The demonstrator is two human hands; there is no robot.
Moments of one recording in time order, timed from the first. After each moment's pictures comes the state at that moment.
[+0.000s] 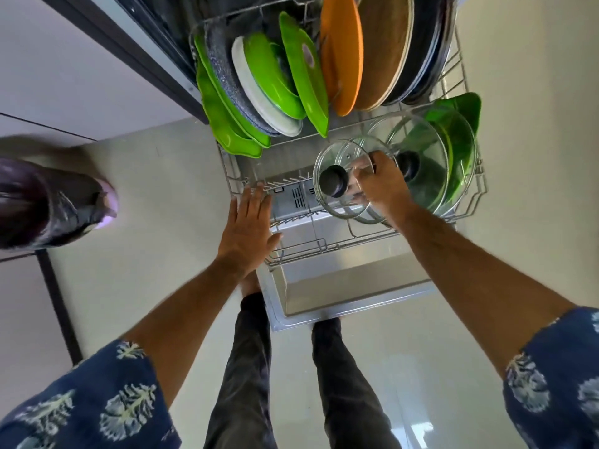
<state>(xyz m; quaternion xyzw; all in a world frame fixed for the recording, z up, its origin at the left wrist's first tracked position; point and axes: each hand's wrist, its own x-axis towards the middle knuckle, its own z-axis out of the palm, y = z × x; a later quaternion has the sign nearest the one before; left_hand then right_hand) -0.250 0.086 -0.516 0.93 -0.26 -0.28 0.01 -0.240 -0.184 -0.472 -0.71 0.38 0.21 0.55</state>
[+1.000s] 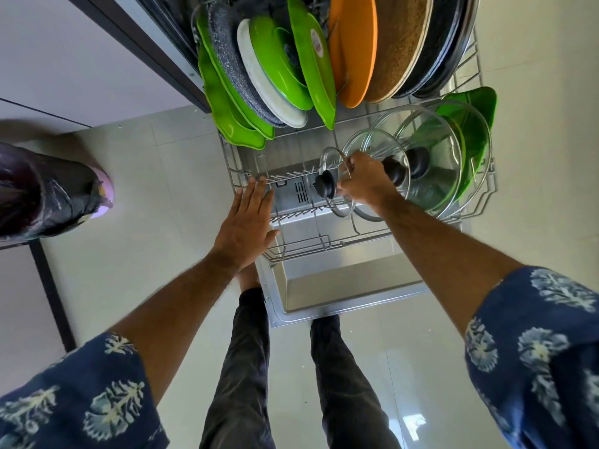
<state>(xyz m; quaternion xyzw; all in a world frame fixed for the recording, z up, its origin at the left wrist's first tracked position) -0.246 0.100 -0.527 0.91 -0.30 -0.27 0.01 -0.227 -0.167 -0.520 -0.83 0.28 0.28 0.40</state>
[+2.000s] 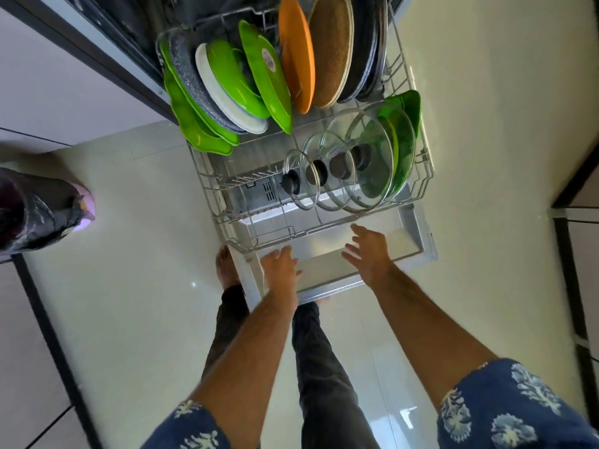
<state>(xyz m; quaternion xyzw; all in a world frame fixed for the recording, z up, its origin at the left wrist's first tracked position) -0.361 -0.027 -0.465 0.52 0.55 -0.34 0.56 -0.388 -0.183 -0.465 -0.38 0.65 0.14 0.64</state>
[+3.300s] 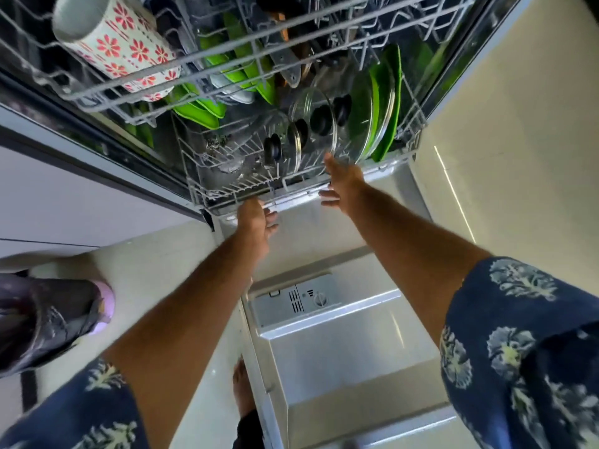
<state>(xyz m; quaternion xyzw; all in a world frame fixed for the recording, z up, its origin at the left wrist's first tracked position) -0.043 -0.045 -0.525 0.62 0.39 -0.27 0.63 -0.040 -0.213 -0.516 -0.54 0.47 0.16 0.68</state>
